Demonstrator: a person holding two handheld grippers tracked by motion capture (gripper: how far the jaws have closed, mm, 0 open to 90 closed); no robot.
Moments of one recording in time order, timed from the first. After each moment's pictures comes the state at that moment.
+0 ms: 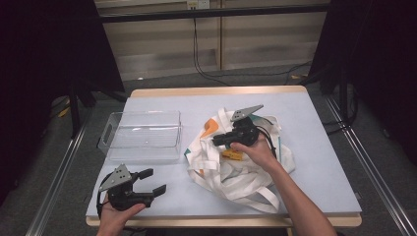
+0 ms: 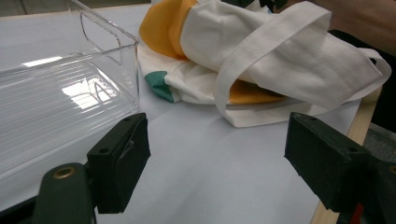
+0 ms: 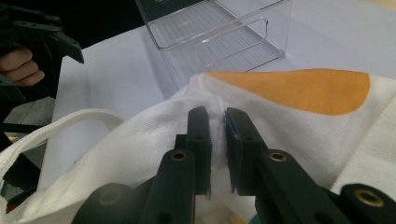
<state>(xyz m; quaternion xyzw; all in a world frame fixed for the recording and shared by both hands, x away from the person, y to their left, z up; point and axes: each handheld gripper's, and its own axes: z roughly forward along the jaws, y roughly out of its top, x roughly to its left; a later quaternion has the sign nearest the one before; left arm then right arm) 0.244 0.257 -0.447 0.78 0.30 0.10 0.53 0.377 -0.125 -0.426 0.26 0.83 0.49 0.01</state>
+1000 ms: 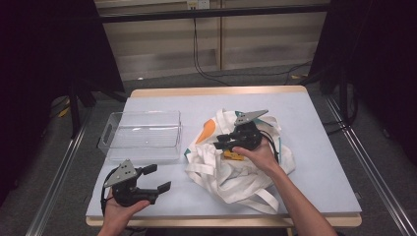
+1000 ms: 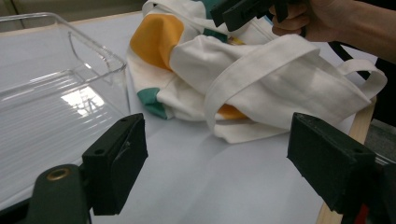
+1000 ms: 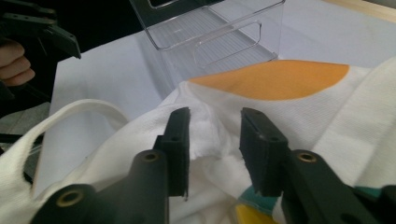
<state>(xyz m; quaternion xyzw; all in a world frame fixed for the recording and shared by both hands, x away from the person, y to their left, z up) 0.252 0.236 -0.431 0.79 0.28 0.11 0.53 0.363 -0.136 -0.427 0.27 0.82 0.51 0.03</state>
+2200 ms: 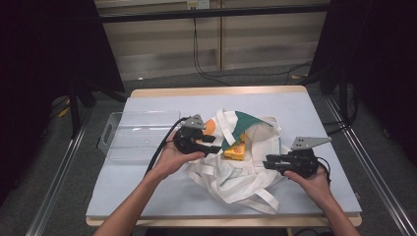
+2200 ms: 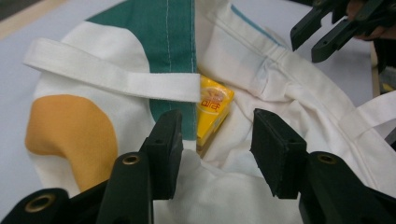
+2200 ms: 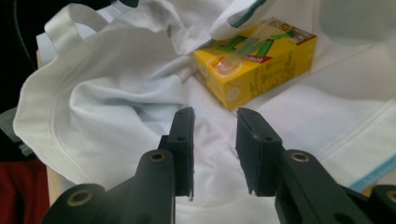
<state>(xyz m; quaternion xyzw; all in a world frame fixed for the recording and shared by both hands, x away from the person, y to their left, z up) 0.367 0.082 -0.396 0.89 0.16 0.02 0.42 0.269 -0.256 -0.441 0.35 0.80 0.48 0.08</state>
